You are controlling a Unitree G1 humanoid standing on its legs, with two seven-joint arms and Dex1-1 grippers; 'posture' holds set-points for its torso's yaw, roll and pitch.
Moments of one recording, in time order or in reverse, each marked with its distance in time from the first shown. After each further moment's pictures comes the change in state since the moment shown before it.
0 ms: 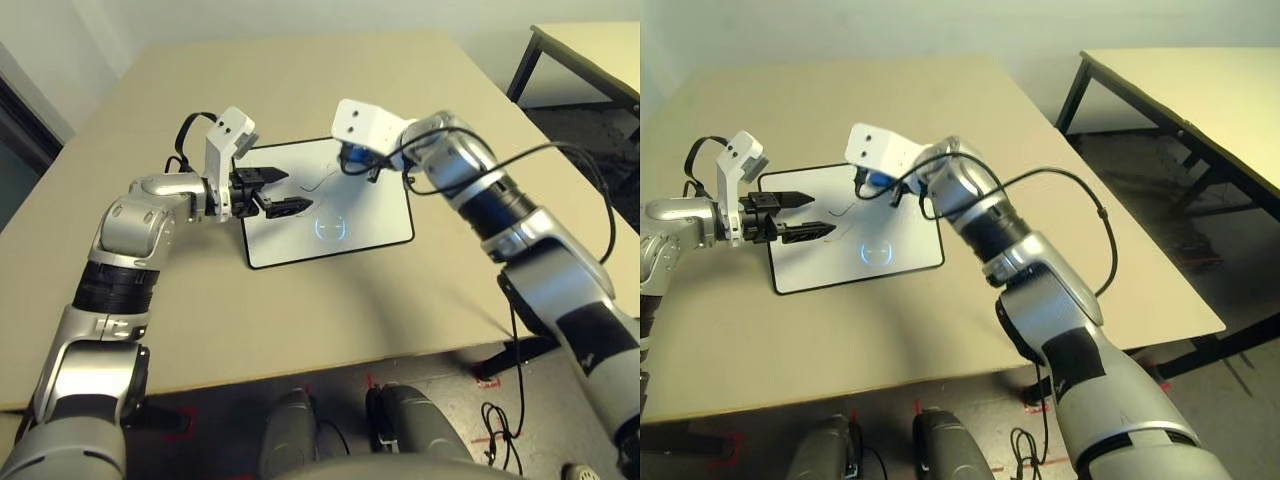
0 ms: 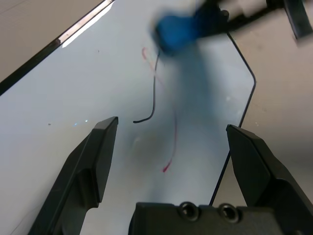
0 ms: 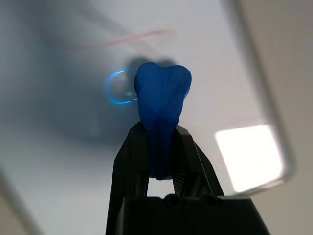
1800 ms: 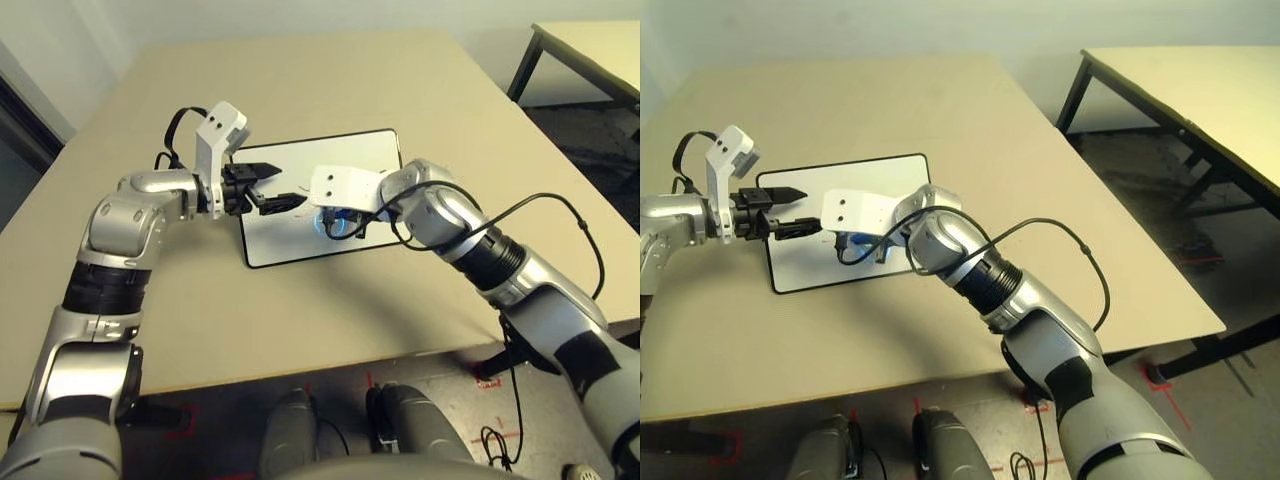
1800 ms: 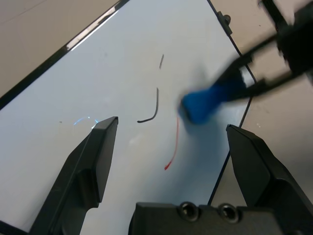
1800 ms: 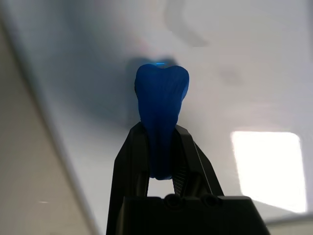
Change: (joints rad) left arm -0.001 0.019 0.022 -0.018 -0.001 0.017 0.007; right arm -0.081 0.061 0.078 -0.015 -0.073 0.096 0.050
